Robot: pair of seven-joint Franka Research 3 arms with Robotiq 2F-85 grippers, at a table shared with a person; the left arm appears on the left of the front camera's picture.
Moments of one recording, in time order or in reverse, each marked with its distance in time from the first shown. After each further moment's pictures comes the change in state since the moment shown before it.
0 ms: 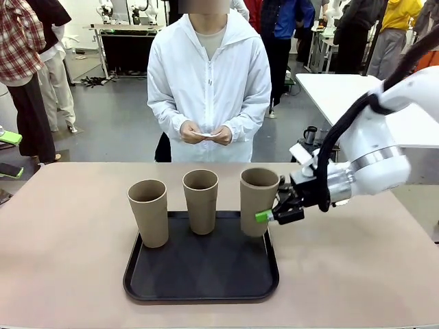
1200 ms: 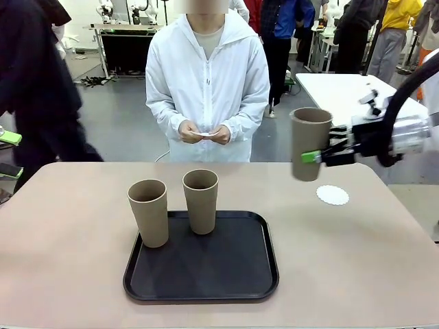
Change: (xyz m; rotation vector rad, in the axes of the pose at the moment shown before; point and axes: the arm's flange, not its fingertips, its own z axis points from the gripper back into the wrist) left arm 0.000 0.000 0.000 0.000 -0.001 0.000; right arm 0.081 0.000 0.163 -0.419 0.073 -0.116
